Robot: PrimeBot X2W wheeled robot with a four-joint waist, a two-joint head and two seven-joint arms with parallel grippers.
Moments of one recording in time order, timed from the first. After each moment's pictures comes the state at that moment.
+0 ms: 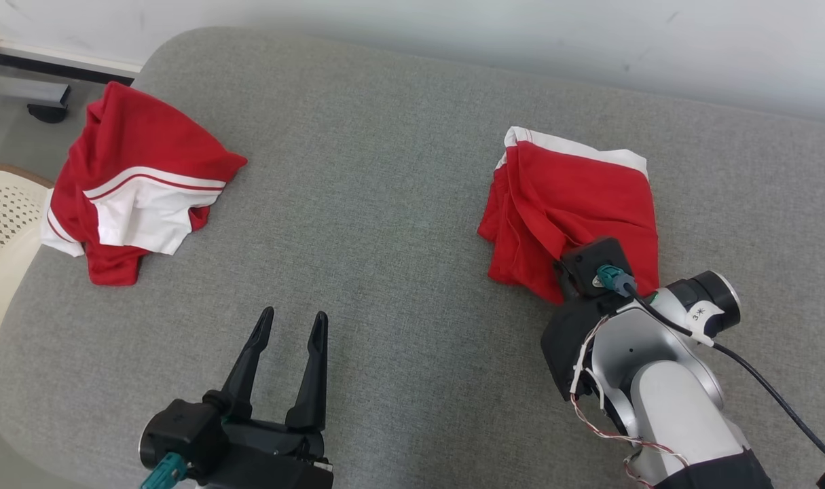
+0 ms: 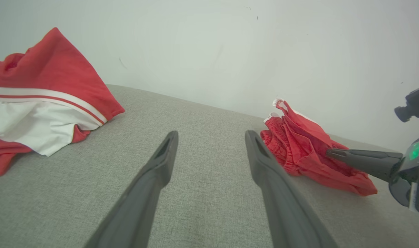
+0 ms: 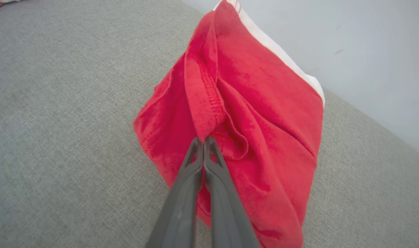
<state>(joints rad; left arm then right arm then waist) -0.14 0.06 -0.23 0.11 -0.36 -0.13 -0.26 -0.42 -0.07 0.20 0.20 -0.17 0.13 0.48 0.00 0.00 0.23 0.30</state>
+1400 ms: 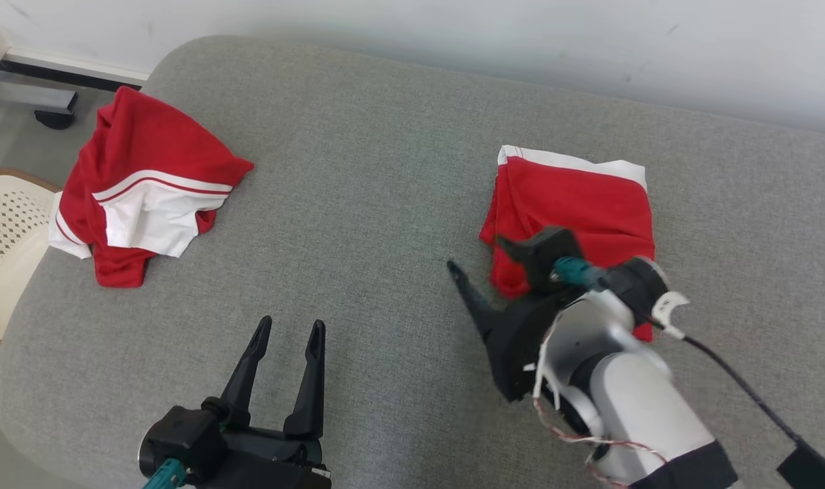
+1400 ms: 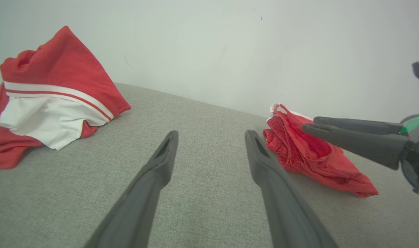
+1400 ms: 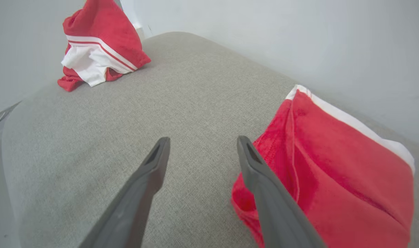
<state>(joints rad) -0.13 0.06 -0.22 0.12 -0.36 -0.13 -0.26 -0.47 -0.05 0.38 0.18 0.08 0.13 0.44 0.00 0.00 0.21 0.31</state>
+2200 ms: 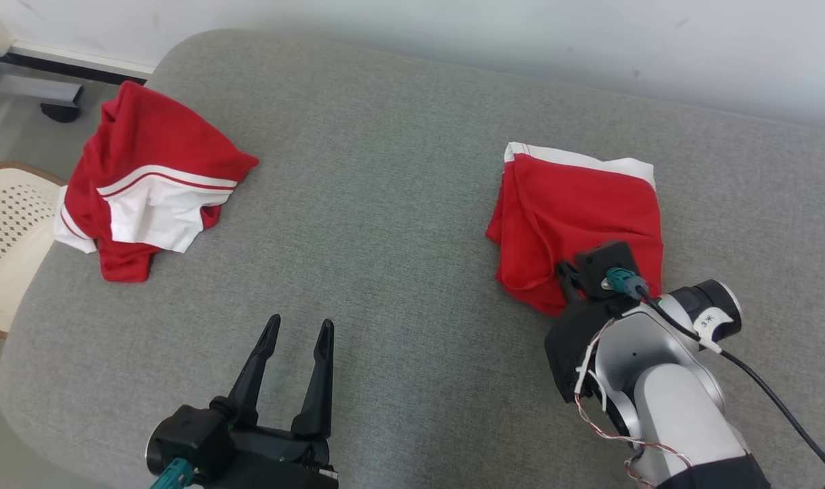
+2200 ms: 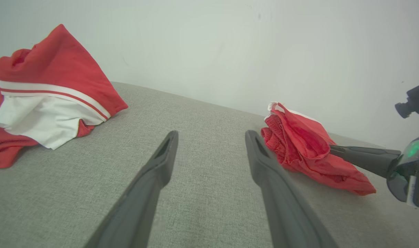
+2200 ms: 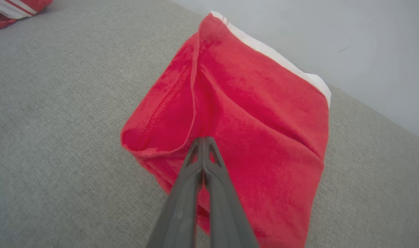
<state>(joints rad) -0.13 0.06 -0.24 0.11 -0.35 -0.13 -0.26 -0.40 -0.05 0.17 0.19 -0.13 0.13 0.46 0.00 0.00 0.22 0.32</state>
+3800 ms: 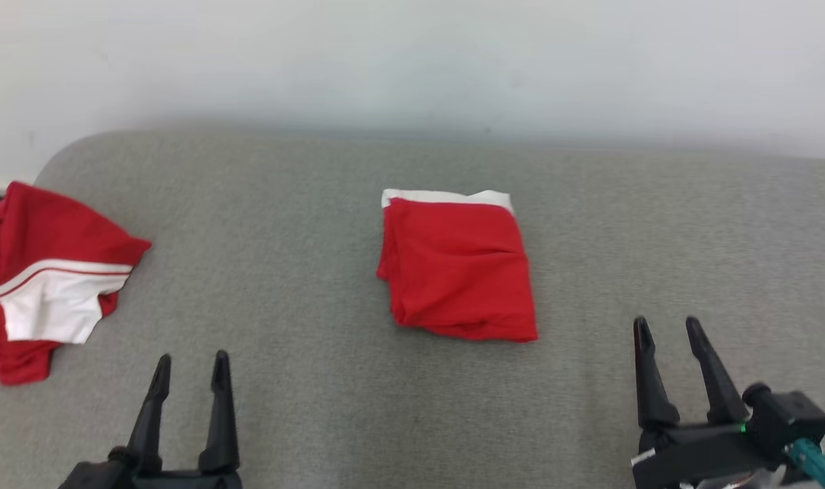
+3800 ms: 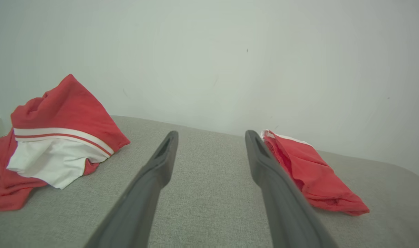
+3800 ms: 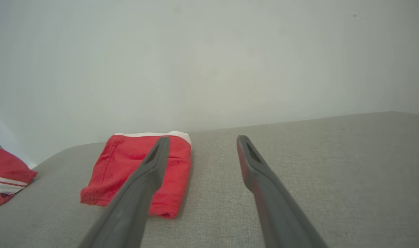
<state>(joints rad) 0.01 0.06 -0.02 0.01 -0.28 -0.13 -0.26 -0.04 -0.05 0.00 0.03 0.24 0.13 -0.15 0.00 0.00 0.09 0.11</state>
